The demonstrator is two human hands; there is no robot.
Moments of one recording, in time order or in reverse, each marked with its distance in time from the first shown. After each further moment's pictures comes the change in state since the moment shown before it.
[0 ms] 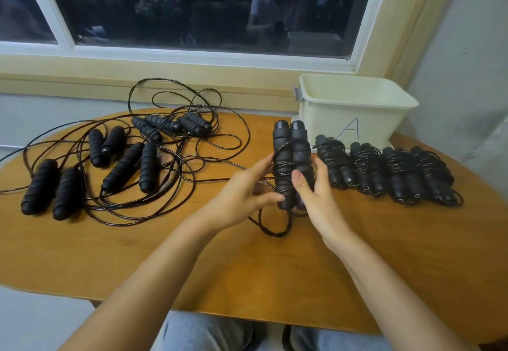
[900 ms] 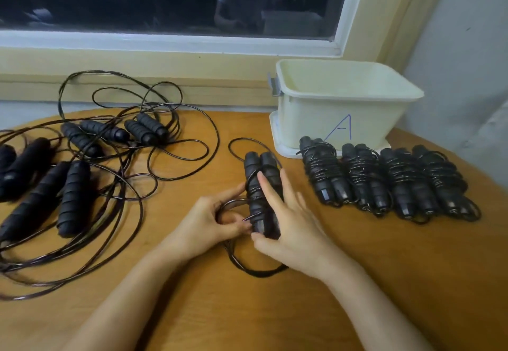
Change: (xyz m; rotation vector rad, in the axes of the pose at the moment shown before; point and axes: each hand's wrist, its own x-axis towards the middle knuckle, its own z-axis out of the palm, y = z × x) left_hand 0.050 -0.082 0.007 -0.338 0.016 -0.259; right_hand 0.046 0.032 -0.015 -0.865 -0.380 0.033
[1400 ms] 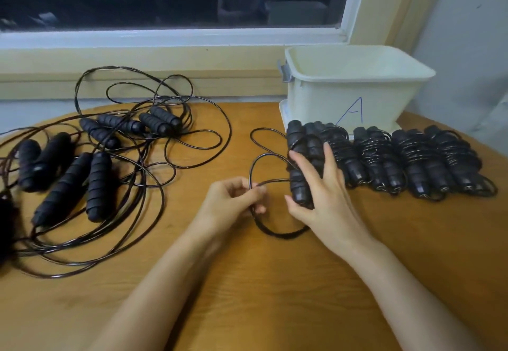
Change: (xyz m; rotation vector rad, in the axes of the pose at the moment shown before) left_hand -0.010 0.003 0.011 -0.221 0.180 -0.114; right_hand -0.005 0.018 0.010 -0.019 0.381 -0.043
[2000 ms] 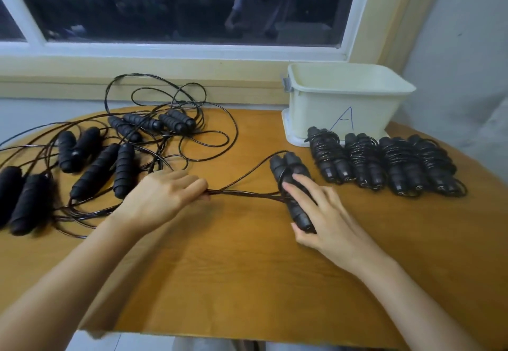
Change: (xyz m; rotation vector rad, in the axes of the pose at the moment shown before) left_hand -0.049 0.022 -0.099 1.699 0.026 1.057; right_hand -0.056 0.003 -0.024 -0.196 -0.165 -0.234
